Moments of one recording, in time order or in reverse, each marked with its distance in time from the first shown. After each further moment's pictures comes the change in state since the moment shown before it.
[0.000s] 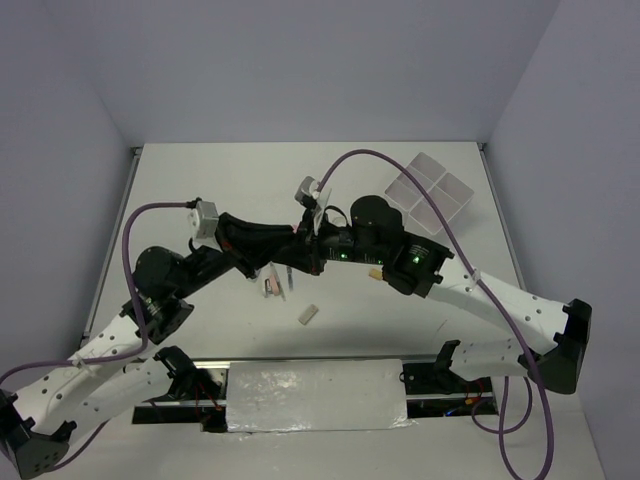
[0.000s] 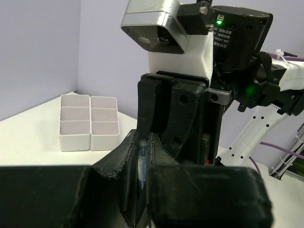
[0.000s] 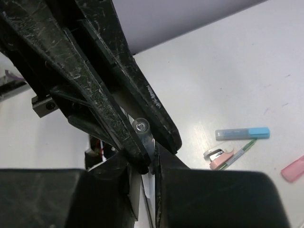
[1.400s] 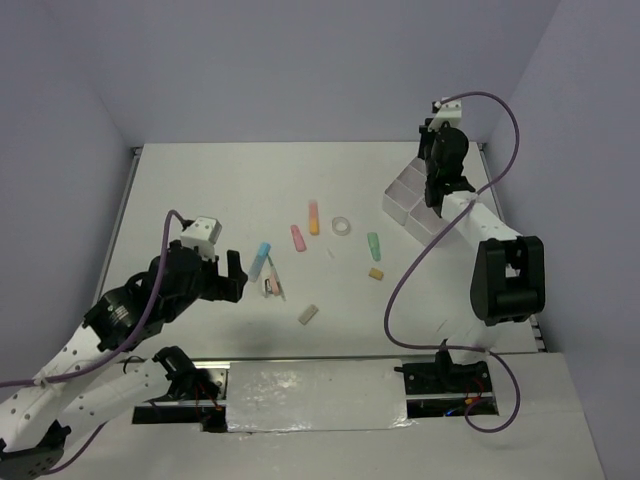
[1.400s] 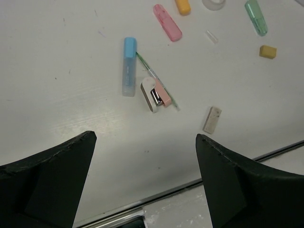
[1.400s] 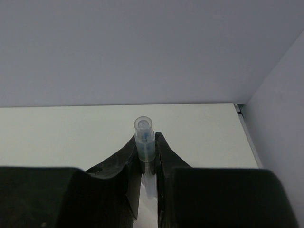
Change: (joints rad) left arm -0.036 -0.045 0.219 -1.244 -0.679 -0.040; right arm -0.873 0.436 0.008 0.544 0.555 -0.271
